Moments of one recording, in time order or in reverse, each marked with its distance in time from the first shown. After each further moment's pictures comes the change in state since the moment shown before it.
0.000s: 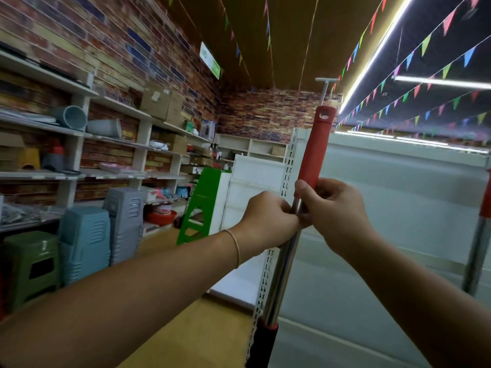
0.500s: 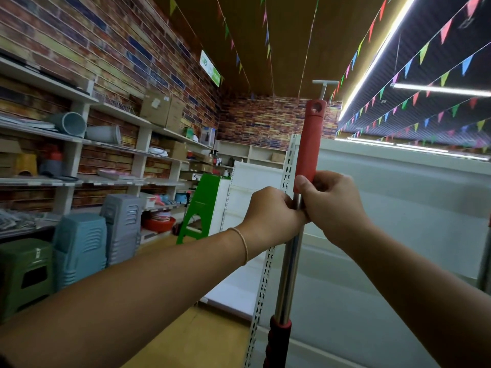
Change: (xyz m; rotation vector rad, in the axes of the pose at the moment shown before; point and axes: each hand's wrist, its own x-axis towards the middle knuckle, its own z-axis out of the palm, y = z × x) left_hand 0.033 0.008 0.011 0.080 0.126 0.092; right_hand 0.039 0.002 0.002 -0.091 -0.008 -0.048
